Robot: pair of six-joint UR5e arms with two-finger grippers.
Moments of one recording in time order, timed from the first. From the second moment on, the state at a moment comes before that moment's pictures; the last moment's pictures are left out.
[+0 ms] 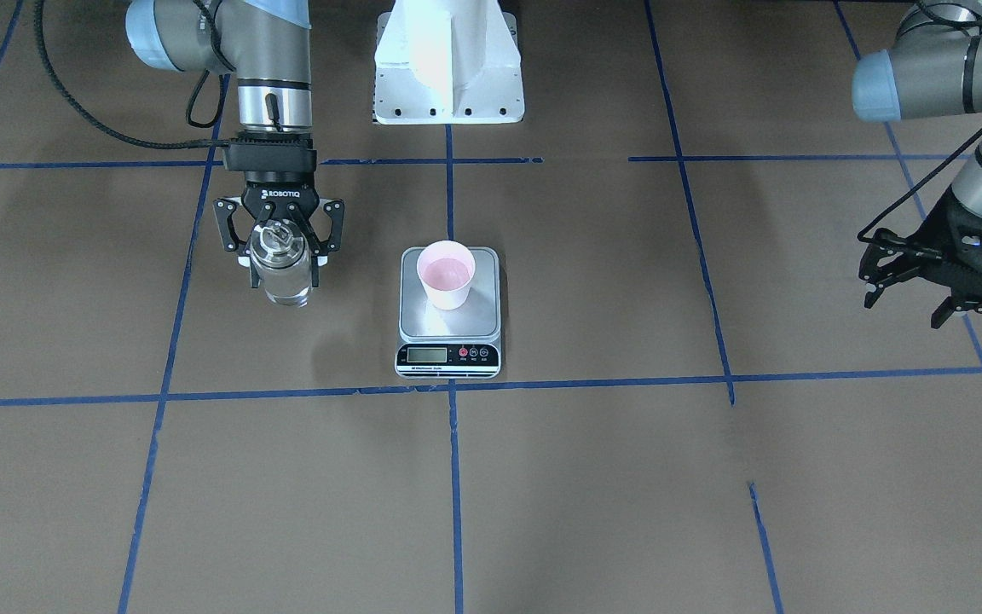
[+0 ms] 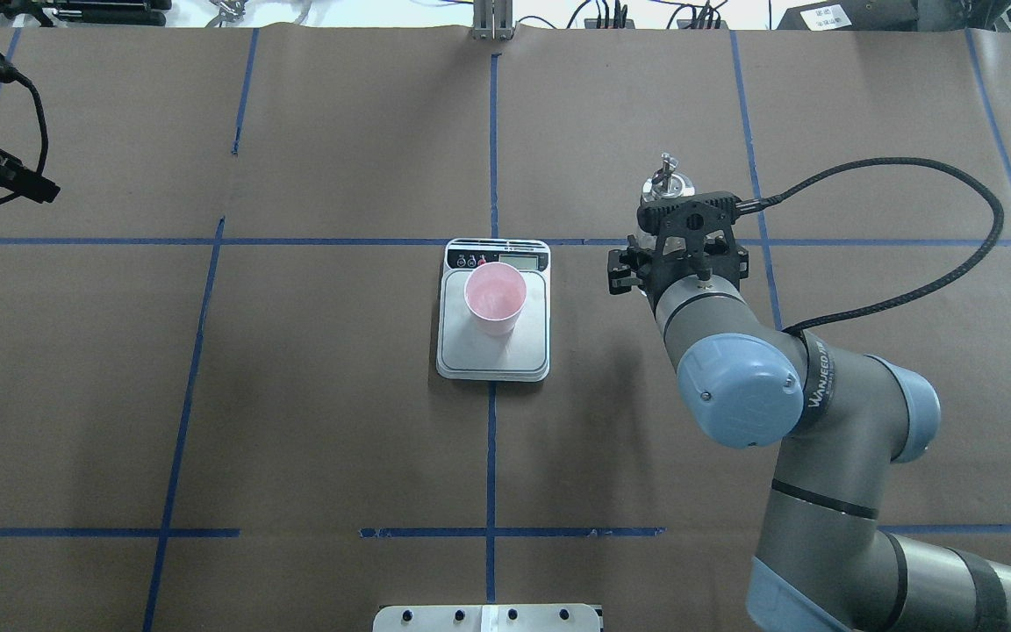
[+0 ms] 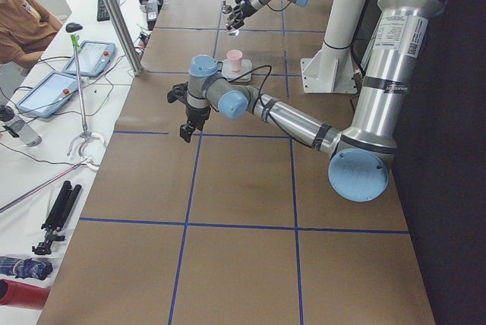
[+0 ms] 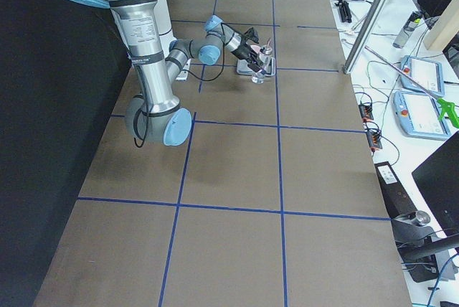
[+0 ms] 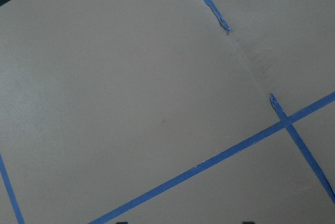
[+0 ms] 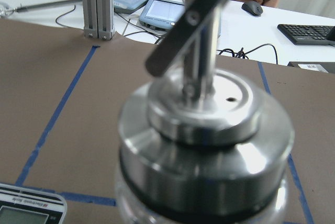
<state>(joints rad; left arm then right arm) -1.12 -1.76 -1.79 -1.78 -2.06 -0.21 0.41 -1.24 1.96 -1.35 1.02 1.15</state>
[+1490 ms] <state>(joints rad) -1.12 -1.76 -1.81 -1.78 -2.06 -0.21 0.39 -1.52 1.92 -1.07 0.89 1.37</state>
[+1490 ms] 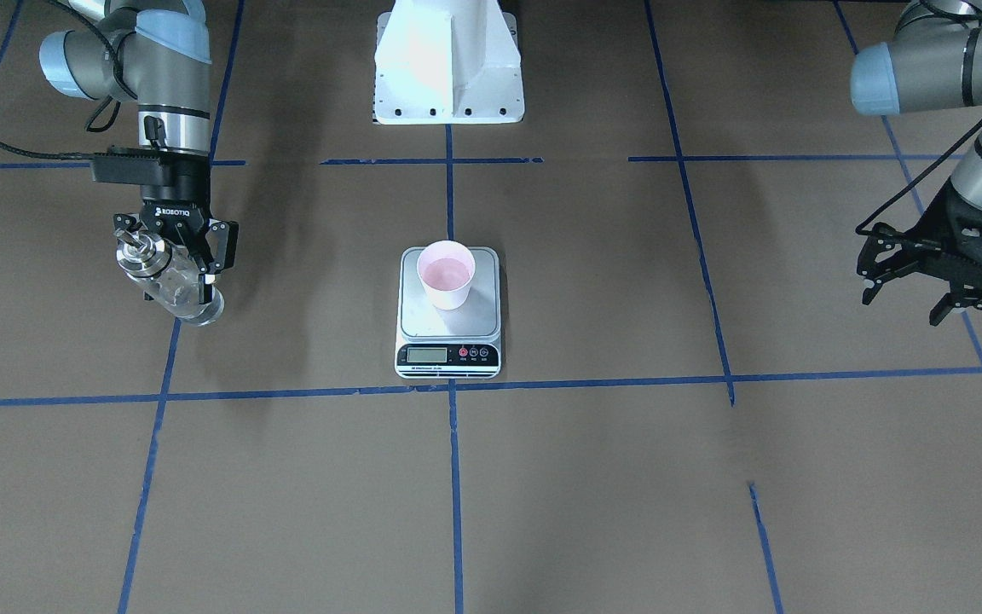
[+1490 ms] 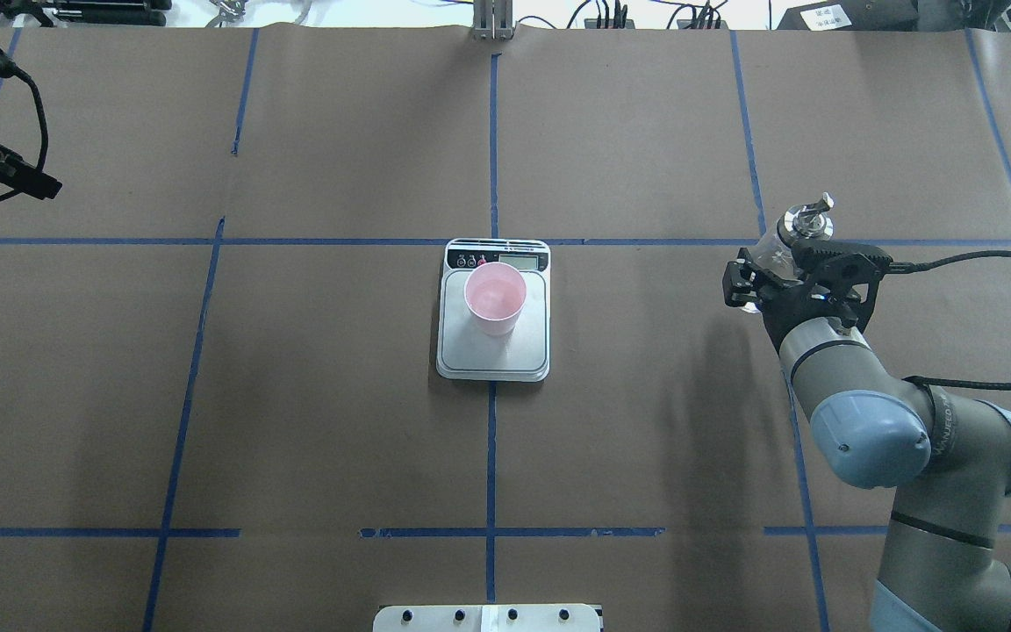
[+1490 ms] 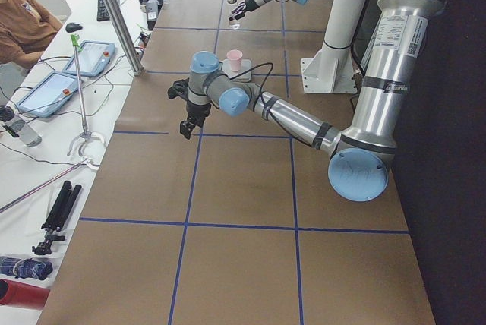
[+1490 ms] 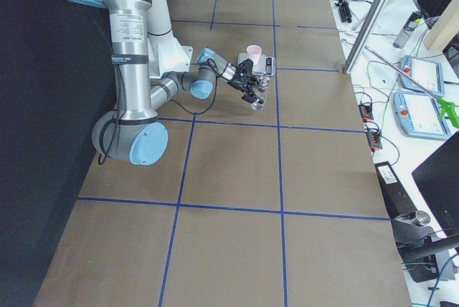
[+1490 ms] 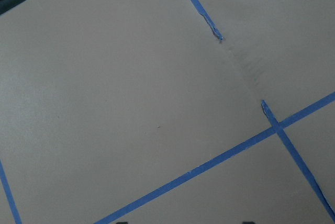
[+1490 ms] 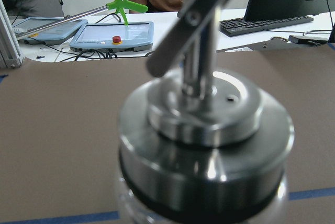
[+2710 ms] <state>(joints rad) -1.12 -1.76 -1.81 -1.77 -2.06 -0.21 0.38 -1.57 1.79 -0.86 0.89 1.38</state>
